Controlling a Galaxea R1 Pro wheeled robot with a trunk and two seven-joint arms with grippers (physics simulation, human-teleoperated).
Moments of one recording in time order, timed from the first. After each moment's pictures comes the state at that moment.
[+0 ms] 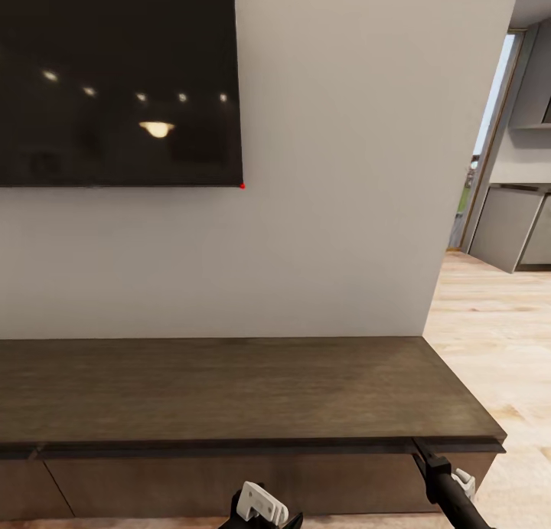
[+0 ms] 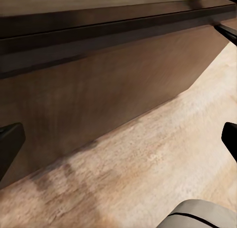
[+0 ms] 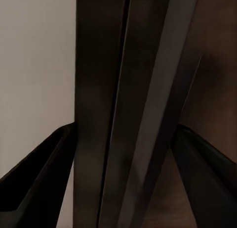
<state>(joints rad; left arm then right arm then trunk) 0.06 -0.06 -0.37 -1.33 0.04 0.28 -0.32 -0.47 -0.23 -0.98 -0.07 -0.42 0.26 0.95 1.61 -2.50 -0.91</state>
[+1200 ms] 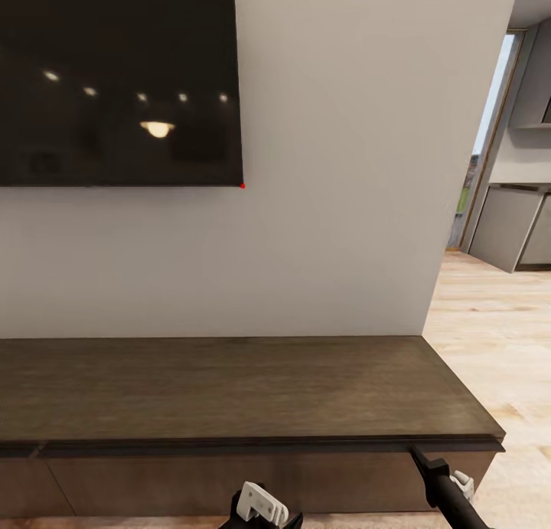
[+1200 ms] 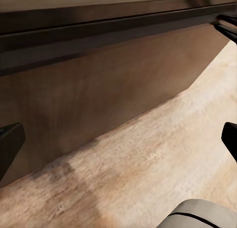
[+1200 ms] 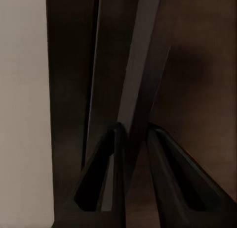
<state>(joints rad) 0.06 -0.06 -0.37 -1.33 0.04 0.27 -0.31 -0.47 -0.23 -0.97 -0.07 -0.41 0.25 0.91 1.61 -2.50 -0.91</state>
